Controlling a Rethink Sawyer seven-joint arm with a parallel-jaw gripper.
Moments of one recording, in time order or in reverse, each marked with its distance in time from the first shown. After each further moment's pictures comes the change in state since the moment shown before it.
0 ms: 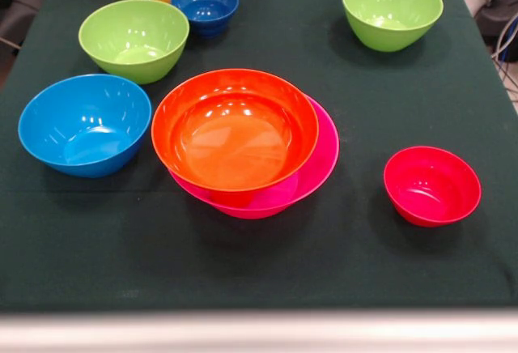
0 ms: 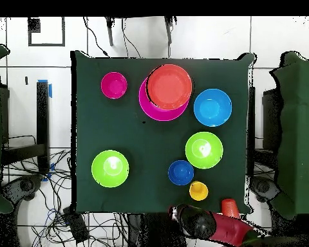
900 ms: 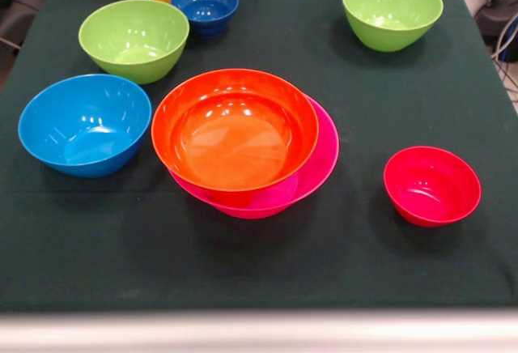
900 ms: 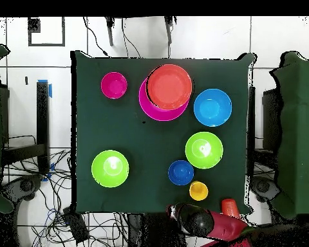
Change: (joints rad) arm 0.001 0.077 -0.008 -0.041 0.000 -0.026 0.000
